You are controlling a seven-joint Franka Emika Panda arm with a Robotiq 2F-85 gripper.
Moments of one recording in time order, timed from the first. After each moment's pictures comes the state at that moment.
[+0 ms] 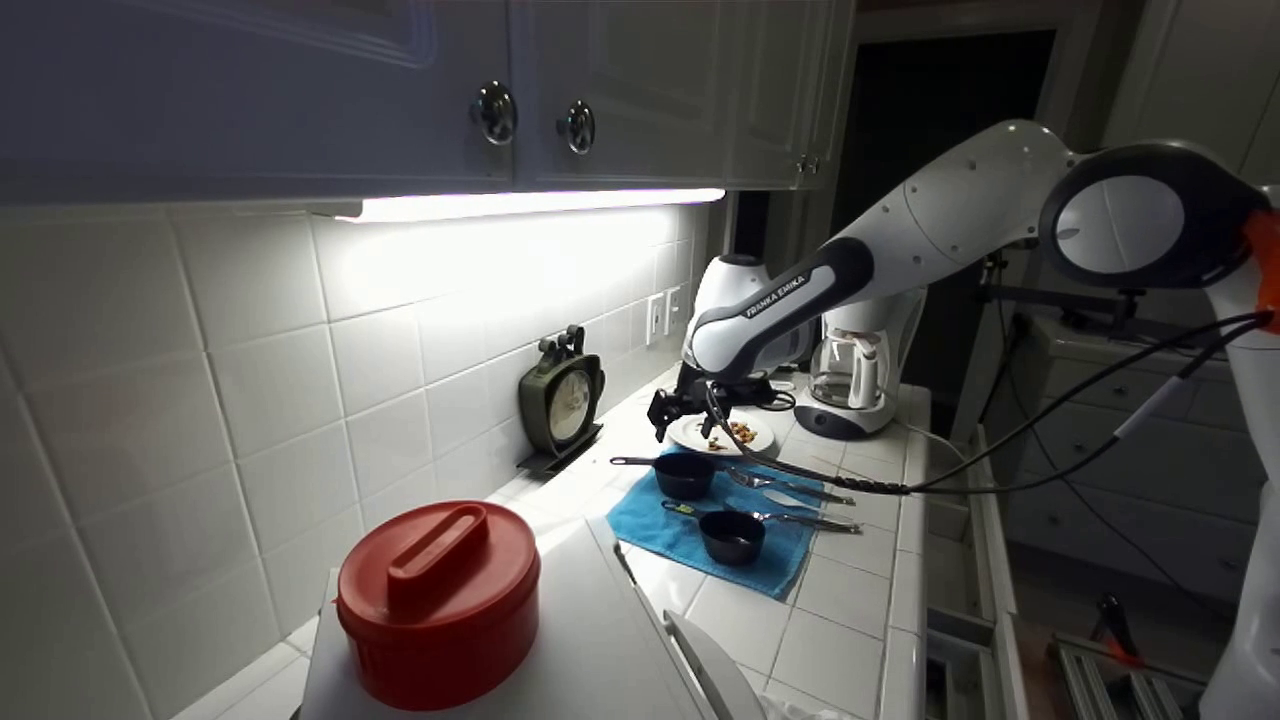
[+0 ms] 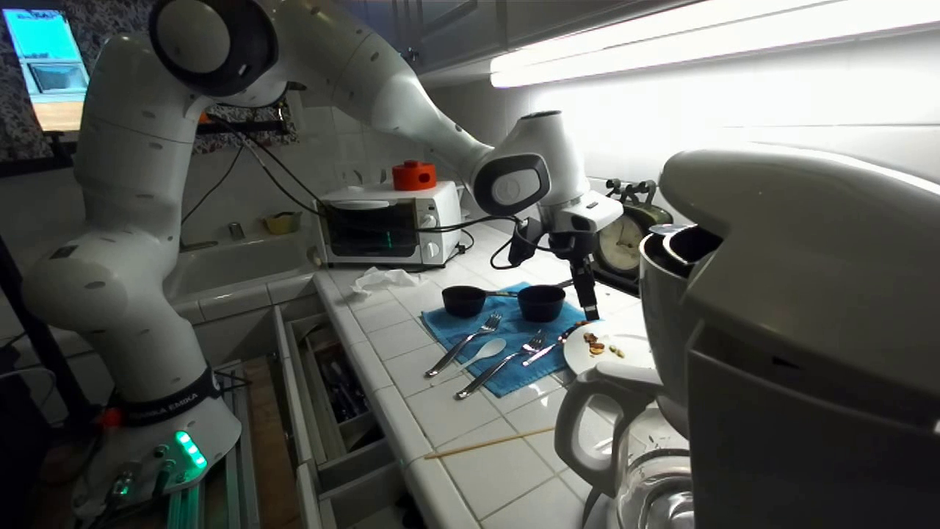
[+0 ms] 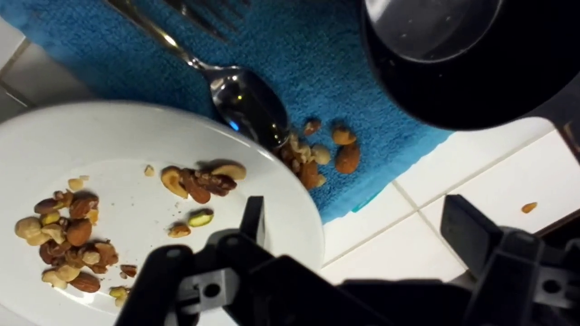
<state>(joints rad) -0.18 0.46 -0.21 -1.83 0.09 2.57 0.33</state>
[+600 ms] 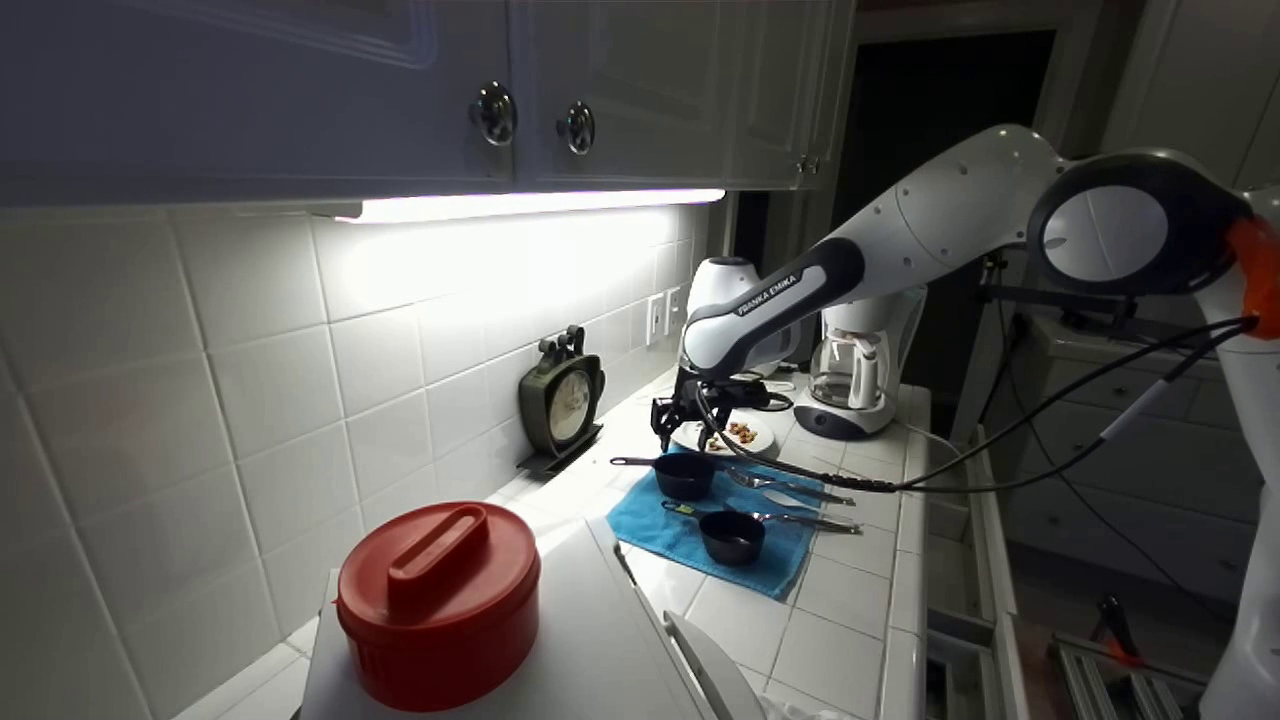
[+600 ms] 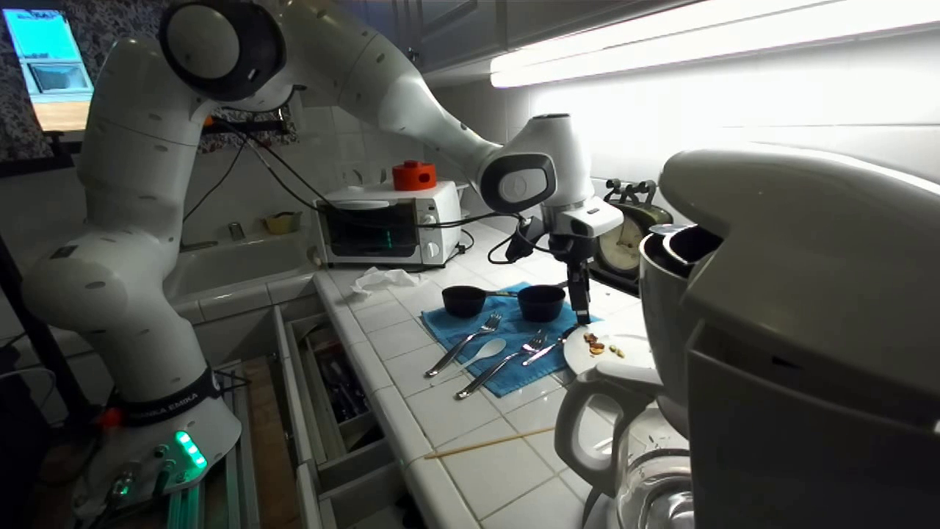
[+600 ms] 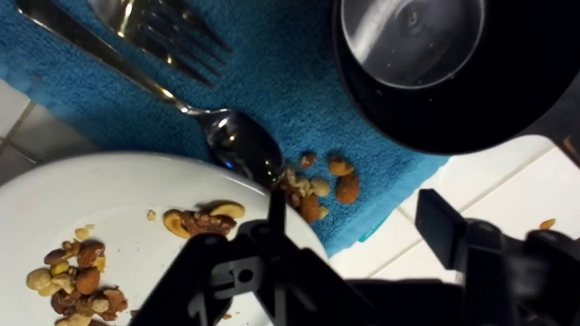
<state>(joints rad) -0.18 0.48 -0.21 -1.78 0.10 2.46 0.42</state>
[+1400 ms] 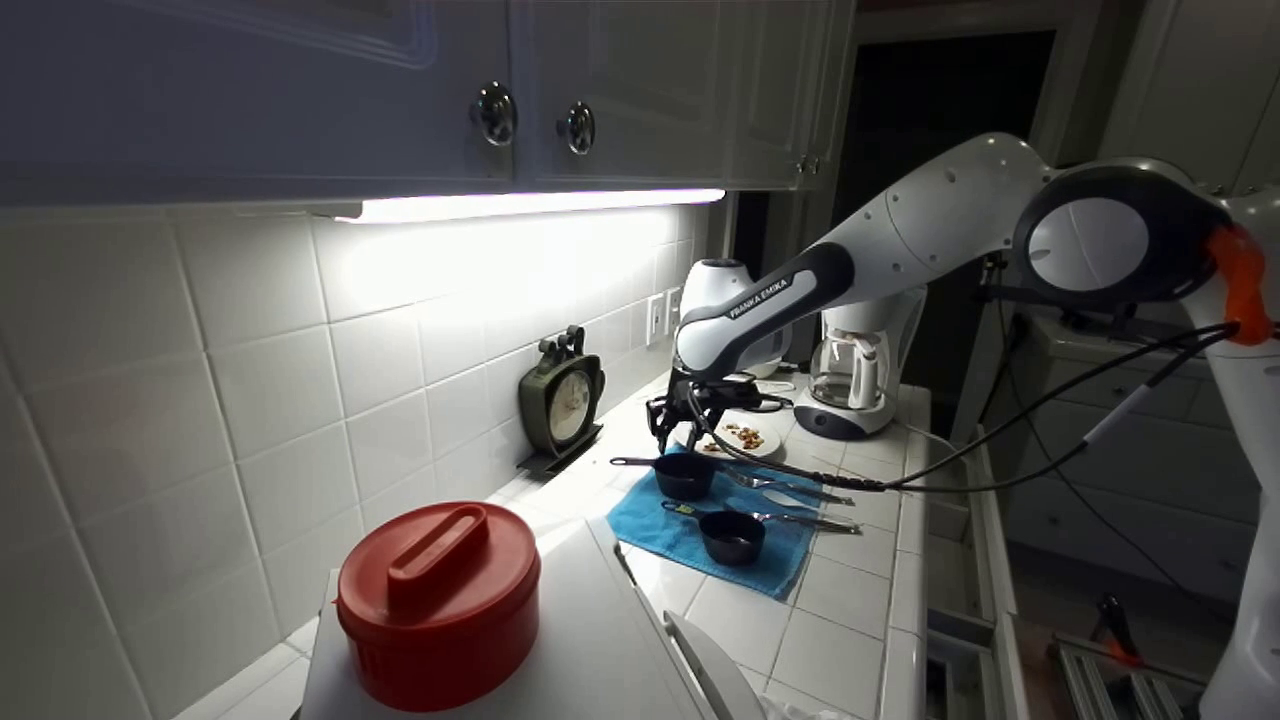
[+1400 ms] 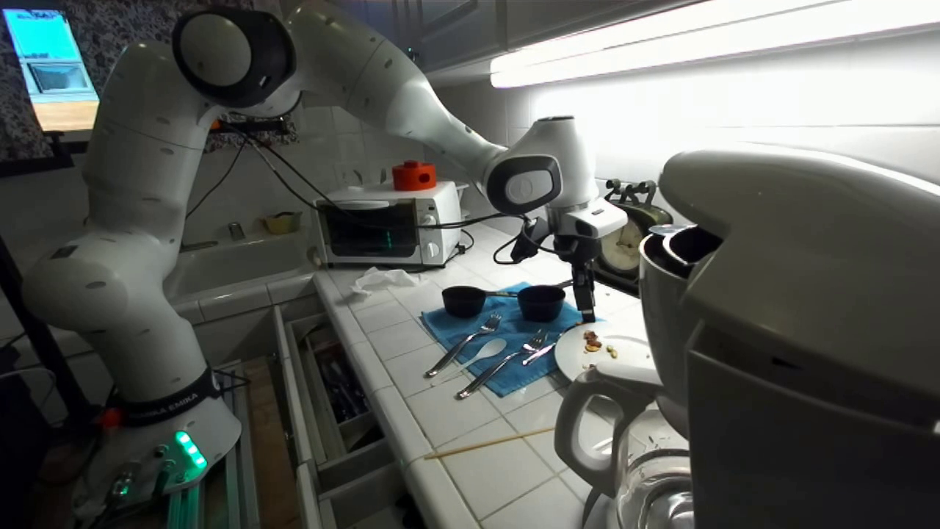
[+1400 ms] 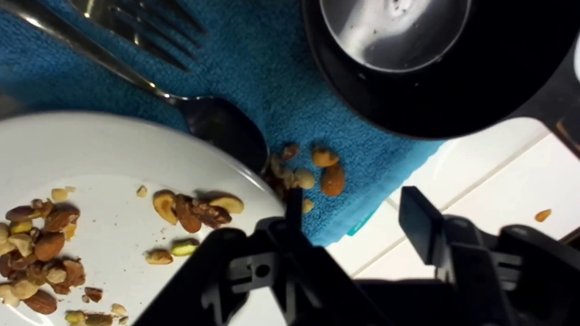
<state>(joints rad) -0.18 0.52 -0.20 -1.73 0.10 2.45 0.44</state>
